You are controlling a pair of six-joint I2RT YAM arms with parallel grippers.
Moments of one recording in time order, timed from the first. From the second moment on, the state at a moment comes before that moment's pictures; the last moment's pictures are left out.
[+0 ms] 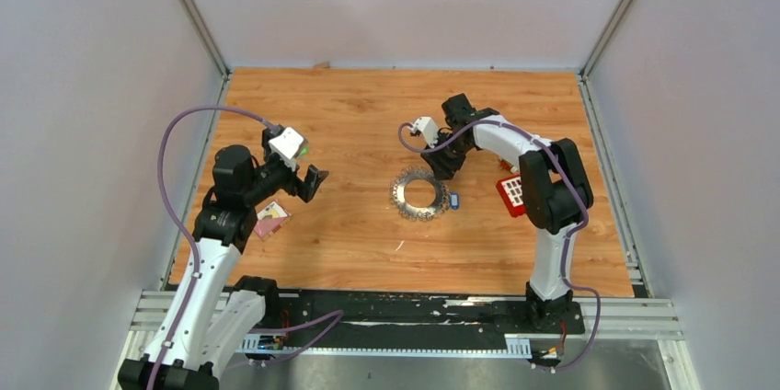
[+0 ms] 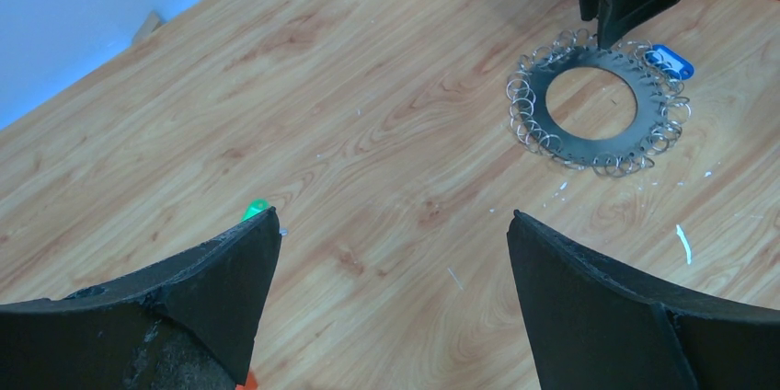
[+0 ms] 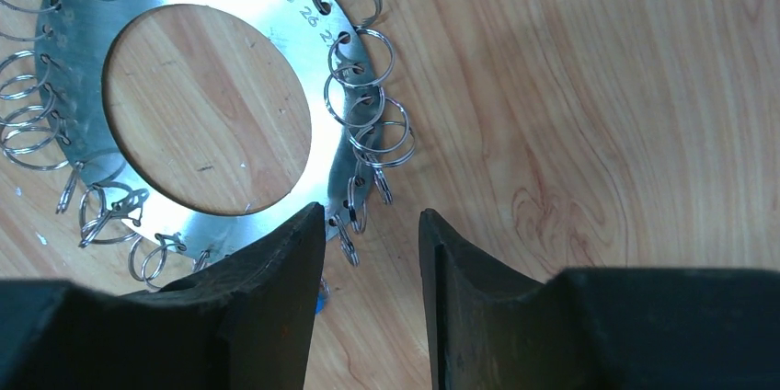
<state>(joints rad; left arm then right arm) -0.13 0.75 0.71 -0.27 0.50 0.30 0.40 1.98 1.44 -0.68 -0.38 -0.63</state>
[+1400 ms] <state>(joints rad) -0.13 0.75 0.70 -0.27 0.51 0.30 0.36 2.01 1.46 -0.80 -0.44 -0.69</state>
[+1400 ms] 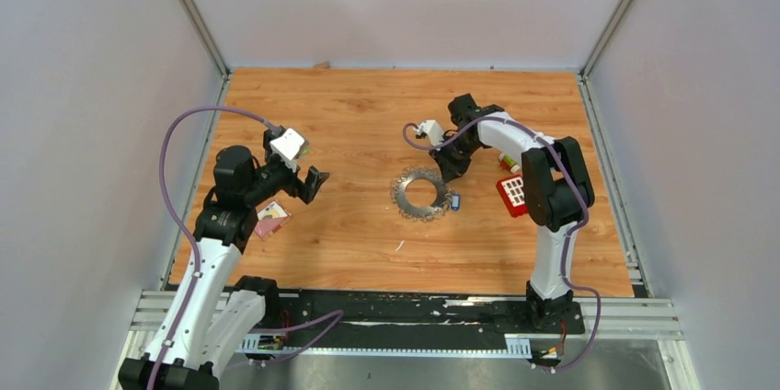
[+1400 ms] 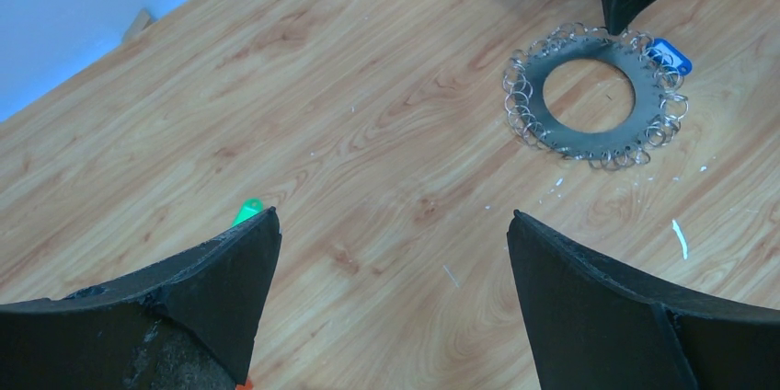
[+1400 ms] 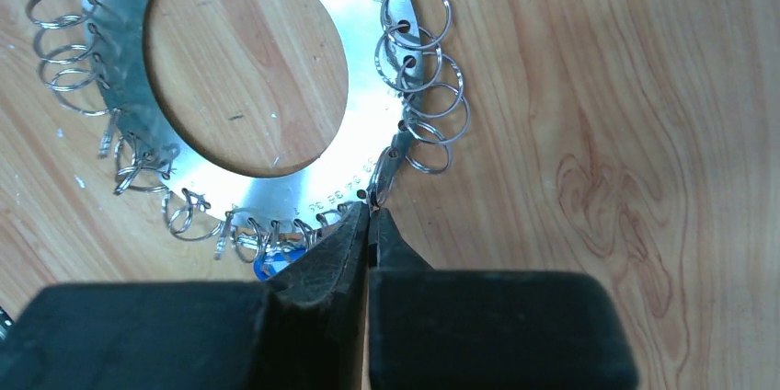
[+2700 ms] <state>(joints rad) -0.48 1.13 1.00 -0.16 0.86 0.31 0.55 1.33 1.24 -0.52 -0.83 -0.53</state>
